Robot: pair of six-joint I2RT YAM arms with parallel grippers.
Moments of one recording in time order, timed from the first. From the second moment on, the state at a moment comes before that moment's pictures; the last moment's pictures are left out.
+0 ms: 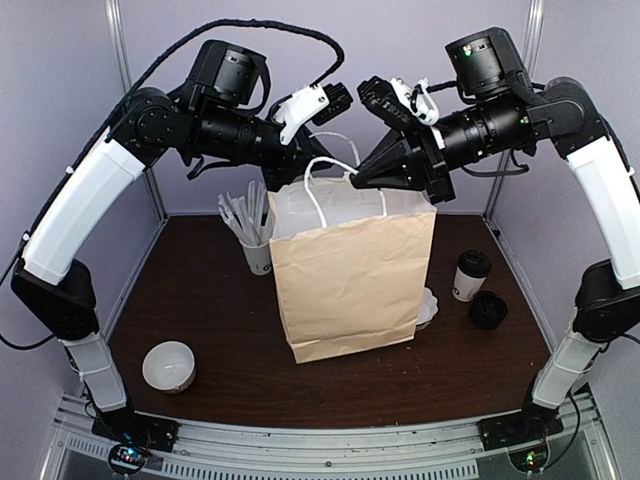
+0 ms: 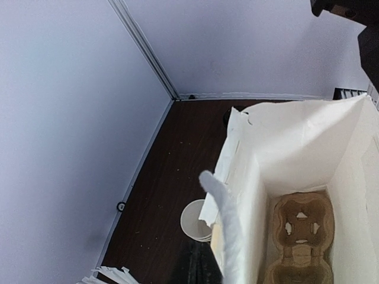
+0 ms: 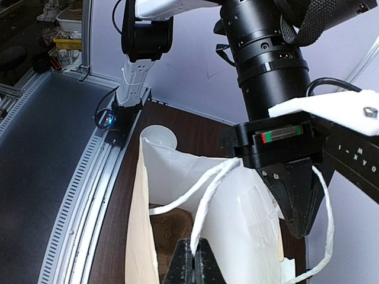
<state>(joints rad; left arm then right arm) -1.00 1.81 2.39 -1.03 0.04 0.42 0.94 1.70 2.45 -1.28 -0.49 -0.65</state>
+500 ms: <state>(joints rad) -0.99 1.80 2.18 -1.04 0.05 0.42 0.94 1.69 2.28 -1.26 -0.51 -0.66</state>
